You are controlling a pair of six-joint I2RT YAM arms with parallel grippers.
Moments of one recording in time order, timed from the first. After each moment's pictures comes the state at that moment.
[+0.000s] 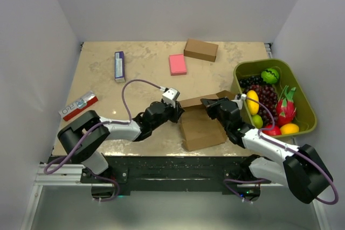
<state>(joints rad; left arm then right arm) -0.89 1.58 0.60 0.70 -0.10 -0.32 0.56 1.10 0.37 0.35 0.28 1.48</state>
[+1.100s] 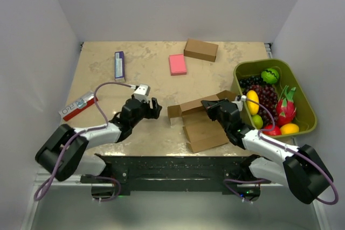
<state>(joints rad) -0.60 1.29 0.39 0.54 -0.10 -0.34 0.56 1.09 0.35 0.34 0.29 1.47</state>
